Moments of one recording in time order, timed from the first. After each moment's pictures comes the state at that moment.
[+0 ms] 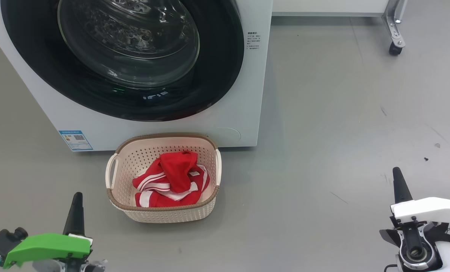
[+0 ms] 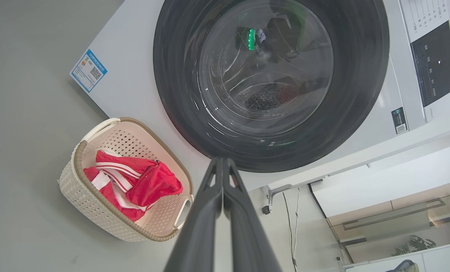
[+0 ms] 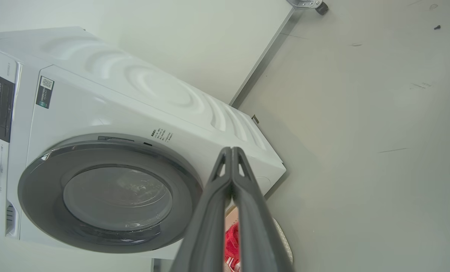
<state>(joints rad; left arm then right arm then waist) -0.05 0.04 0.01 0.26 -1.19 -0.12 -0.02 -0.09 -0.04 -0.07 0.29 1.14 0.10 -0.01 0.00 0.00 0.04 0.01</state>
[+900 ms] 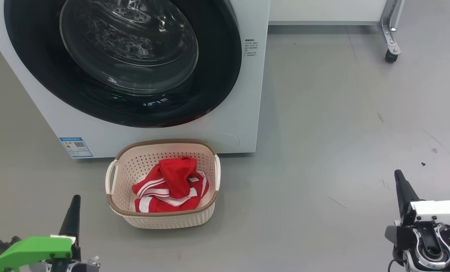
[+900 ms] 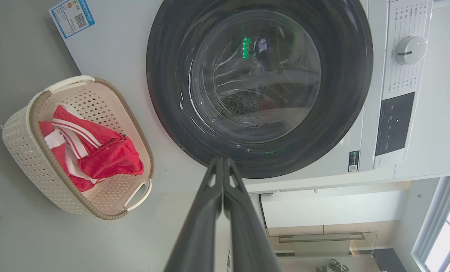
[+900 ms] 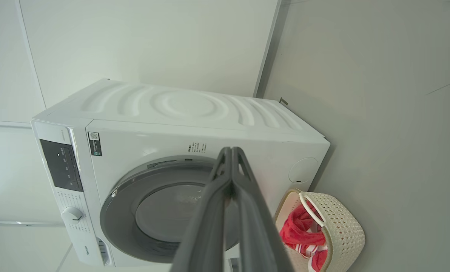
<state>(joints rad) -0.05 0.04 0.05 0.27 -1.52 -0.12 0.06 -0.09 -0.04 -0.13 0.29 1.49 0.11 0.09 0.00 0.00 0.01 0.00</state>
